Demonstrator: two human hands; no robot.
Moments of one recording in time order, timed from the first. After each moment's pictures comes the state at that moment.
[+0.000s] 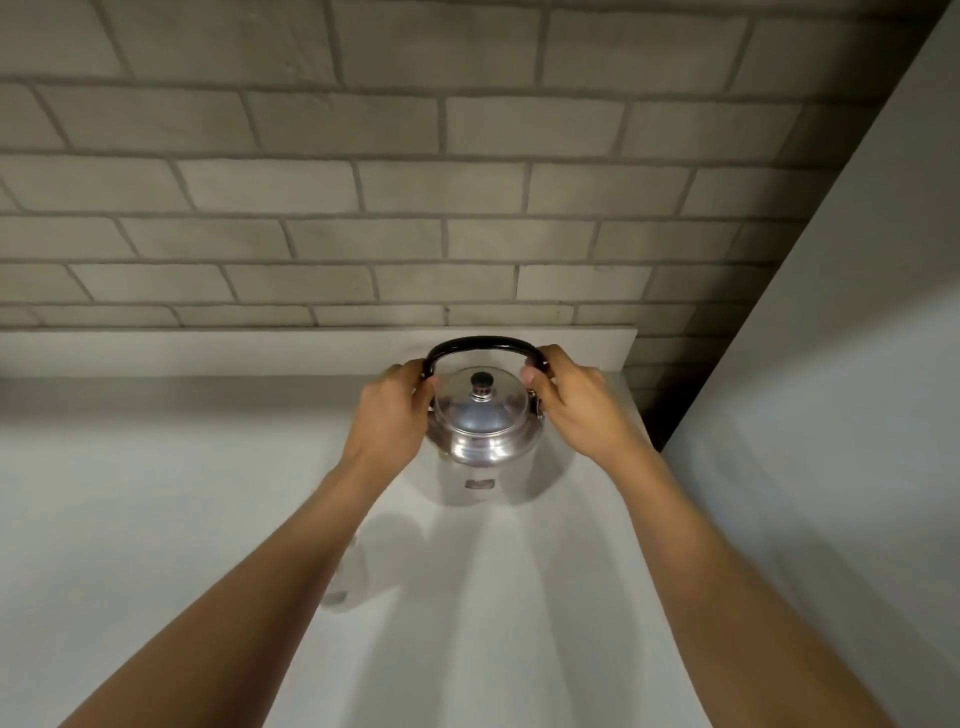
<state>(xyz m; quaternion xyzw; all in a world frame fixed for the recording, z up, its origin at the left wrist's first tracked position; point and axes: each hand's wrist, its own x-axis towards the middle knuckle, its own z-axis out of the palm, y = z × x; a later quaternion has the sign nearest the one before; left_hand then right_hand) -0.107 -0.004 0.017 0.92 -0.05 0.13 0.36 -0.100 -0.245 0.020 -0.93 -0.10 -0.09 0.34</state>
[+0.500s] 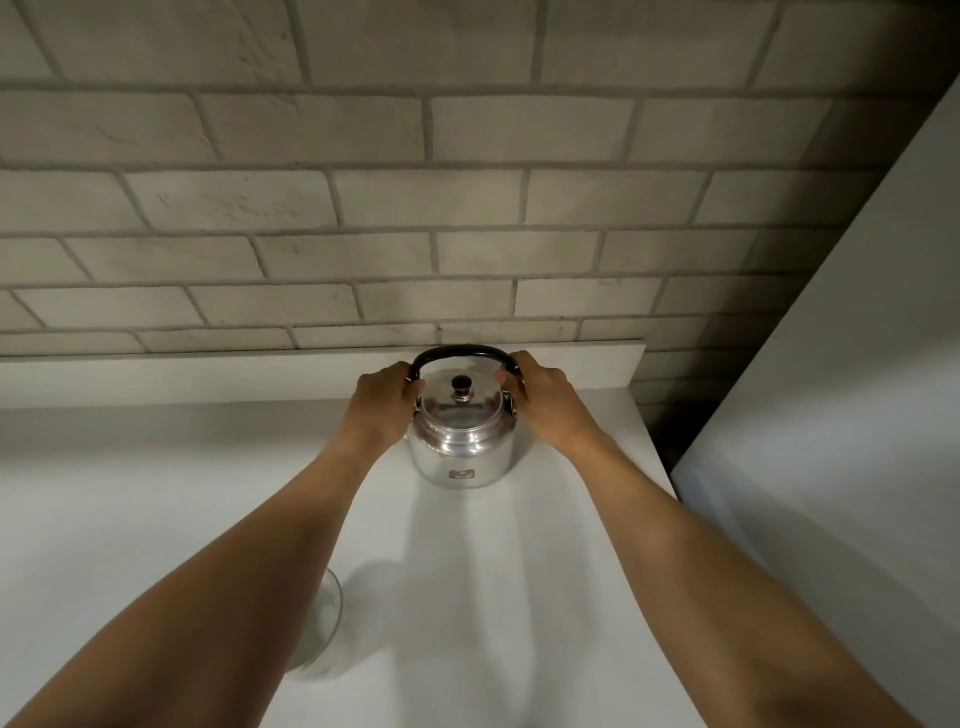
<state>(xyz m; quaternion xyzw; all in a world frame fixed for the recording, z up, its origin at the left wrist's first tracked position) -0.003 0.006 -0.012 0.95 0.01 0.02 0.32 0.002 -0.228 -0.033 -0.92 -0.06 -0.02 0.39</state>
